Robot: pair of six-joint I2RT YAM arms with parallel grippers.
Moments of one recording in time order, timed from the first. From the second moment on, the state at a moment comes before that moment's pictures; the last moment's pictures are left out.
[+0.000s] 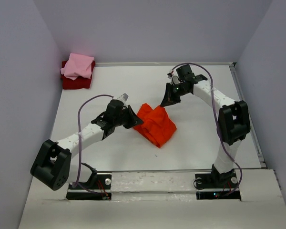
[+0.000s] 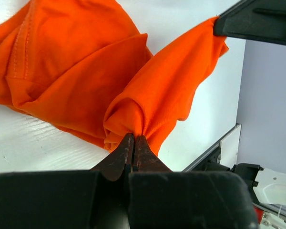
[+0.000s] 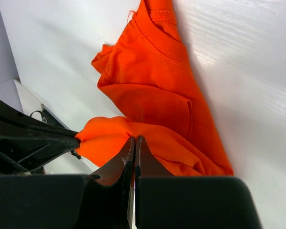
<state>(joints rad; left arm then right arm) -0.55 1.30 0.68 0.01 0.28 -0.89 0.35 1.88 1.55 -0.72 -0.58 0.38</state>
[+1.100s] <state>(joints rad) -0.55 1.21 0.53 0.00 0.19 -0.94 0.37 2.22 1.72 -0.60 -0.78 0.44</state>
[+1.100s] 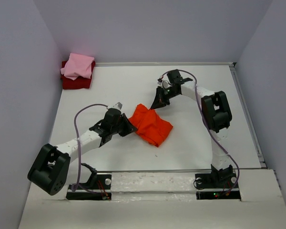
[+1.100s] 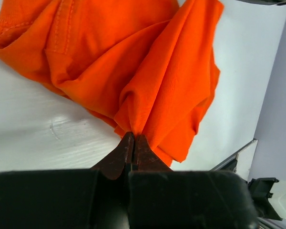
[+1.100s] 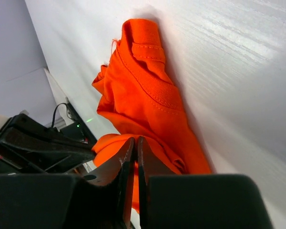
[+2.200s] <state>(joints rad) -0.44 1.21 0.74 -0.13 0.07 -0.77 0.35 2.07 1.53 -0.46 -0.74 0.43</state>
